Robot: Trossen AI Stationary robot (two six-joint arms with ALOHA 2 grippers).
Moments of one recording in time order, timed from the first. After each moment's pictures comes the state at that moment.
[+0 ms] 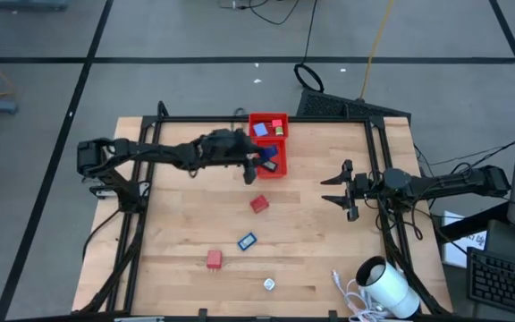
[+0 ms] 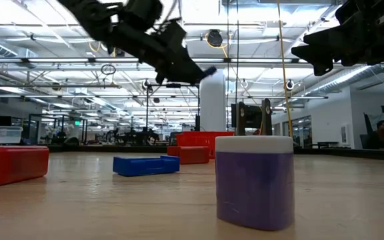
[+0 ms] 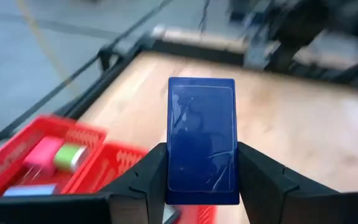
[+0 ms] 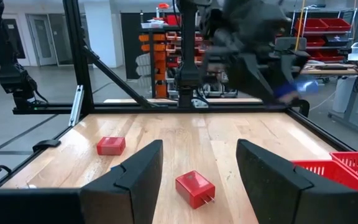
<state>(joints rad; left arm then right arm) 0.27 1.60 0.95 0.28 0.03 -0.03 0.05 0.45 0.09 0.42 0.03 0.01</state>
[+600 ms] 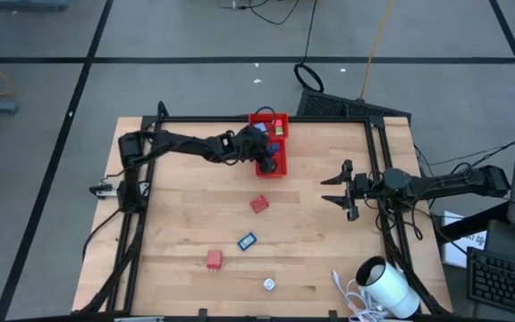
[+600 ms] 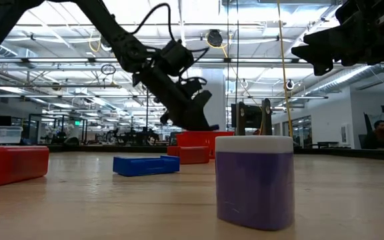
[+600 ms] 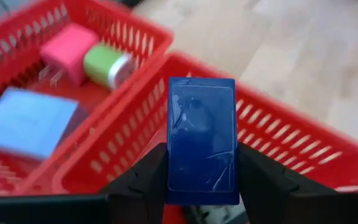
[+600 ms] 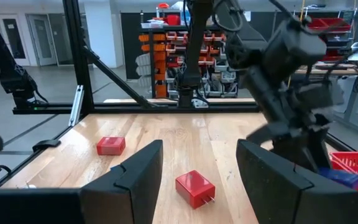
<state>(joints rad) 0.36 1.96 1.17 0.14 -0.06 -0.19 0.05 0.45 0.09 0.42 0.03 0.01</state>
